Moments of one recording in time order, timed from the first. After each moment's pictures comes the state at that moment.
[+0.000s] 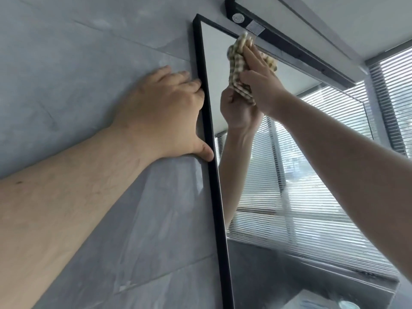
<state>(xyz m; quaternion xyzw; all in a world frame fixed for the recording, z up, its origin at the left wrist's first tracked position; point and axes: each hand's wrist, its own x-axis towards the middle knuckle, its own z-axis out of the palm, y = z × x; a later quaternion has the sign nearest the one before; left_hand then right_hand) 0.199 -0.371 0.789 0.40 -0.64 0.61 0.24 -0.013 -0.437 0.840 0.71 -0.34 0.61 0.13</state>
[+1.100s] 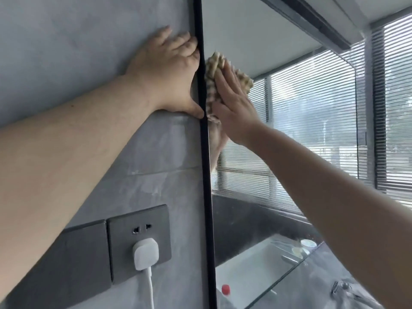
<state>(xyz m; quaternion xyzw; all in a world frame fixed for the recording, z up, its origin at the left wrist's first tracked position) 0.198 -0.363 0.746 0.43 -0.67 0.57 0.21 0.027 -0.408 0.683 0.73 -0.38 0.51 0.24</state>
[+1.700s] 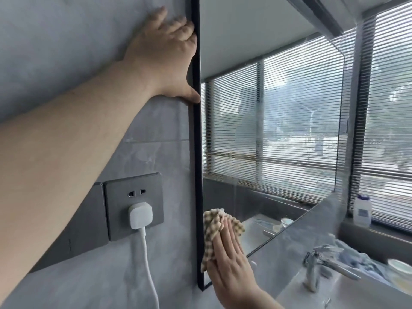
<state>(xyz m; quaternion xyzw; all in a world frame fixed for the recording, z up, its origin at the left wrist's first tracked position) 0.198 -0.363 0.720 0.41 -0.68 0.55 0.24 0.023 -0.379 0.325 0.77 -0.41 0.44 0.21</state>
